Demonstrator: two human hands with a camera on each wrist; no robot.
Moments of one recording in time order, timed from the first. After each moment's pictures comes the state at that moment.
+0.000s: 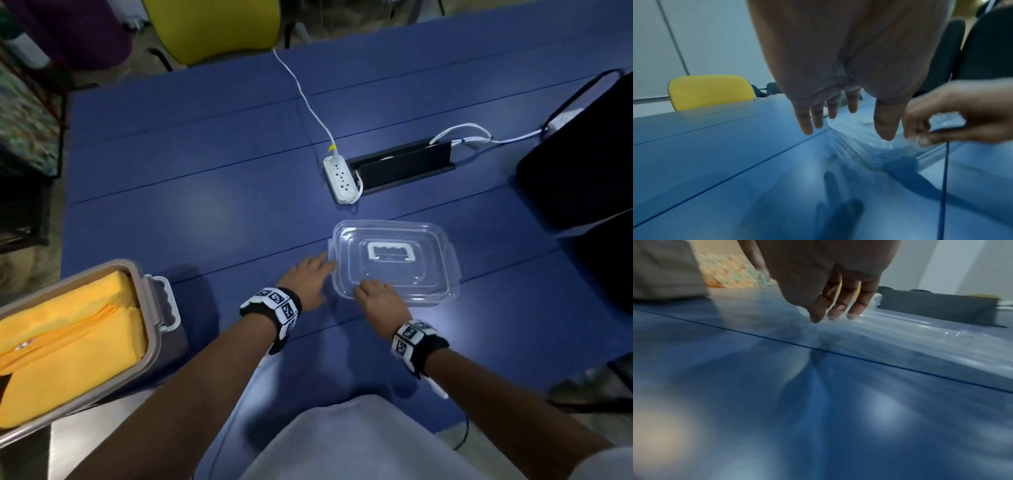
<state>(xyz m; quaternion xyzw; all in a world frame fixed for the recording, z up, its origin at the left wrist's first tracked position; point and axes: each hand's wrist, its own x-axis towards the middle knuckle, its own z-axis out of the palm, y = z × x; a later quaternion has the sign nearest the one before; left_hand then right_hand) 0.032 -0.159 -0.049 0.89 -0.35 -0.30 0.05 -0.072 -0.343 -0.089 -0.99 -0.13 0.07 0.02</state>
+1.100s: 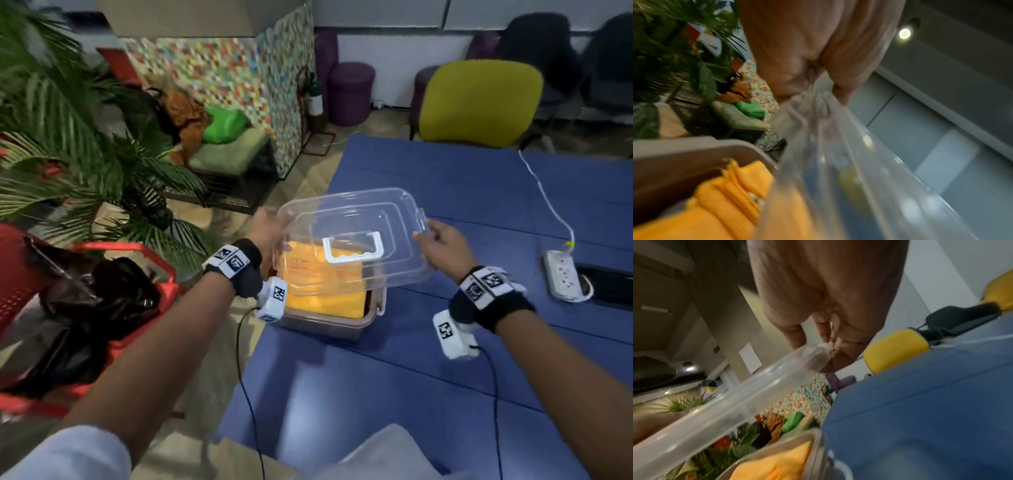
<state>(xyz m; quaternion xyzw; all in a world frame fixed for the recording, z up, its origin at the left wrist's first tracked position) -0.016 0.287 0.107 0.73 0.23 0.09 0.64 0.049 -0.036 0.092 -0.88 -0.08 0.05 0.47</state>
